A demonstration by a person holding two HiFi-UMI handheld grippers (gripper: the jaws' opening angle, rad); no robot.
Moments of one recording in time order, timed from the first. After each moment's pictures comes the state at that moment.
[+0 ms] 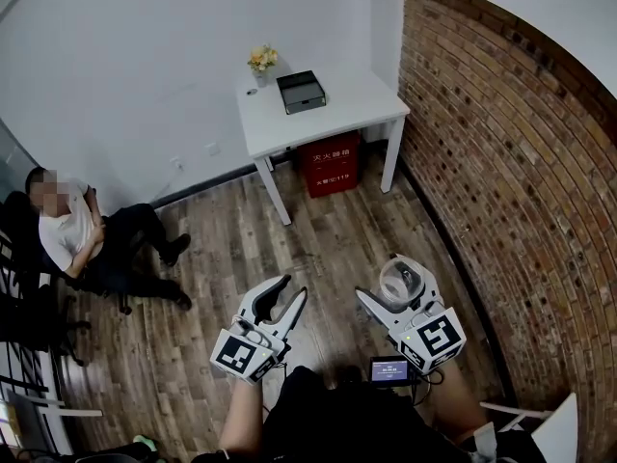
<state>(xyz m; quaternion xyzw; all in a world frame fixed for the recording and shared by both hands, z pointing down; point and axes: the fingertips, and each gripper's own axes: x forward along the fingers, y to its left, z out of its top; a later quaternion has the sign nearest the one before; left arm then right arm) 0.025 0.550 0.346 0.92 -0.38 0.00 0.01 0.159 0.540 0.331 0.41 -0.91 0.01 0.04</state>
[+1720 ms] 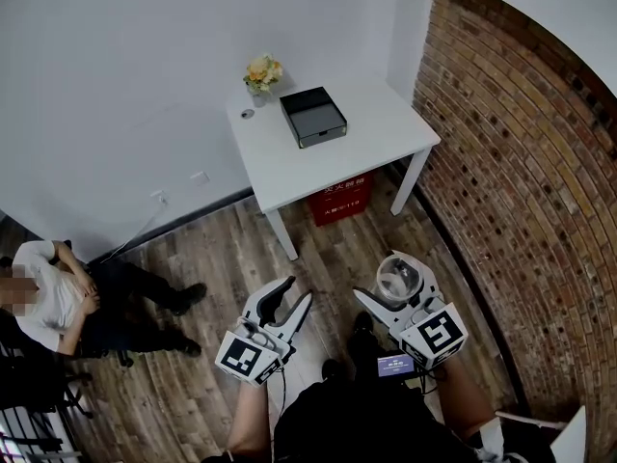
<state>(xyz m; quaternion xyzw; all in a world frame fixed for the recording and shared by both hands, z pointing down) -0.109 0.231 0.370 0.94 -0.33 -0.01 0.04 0.007 0.226 0.340 0.43 -0.90 0.02 0.07</state>
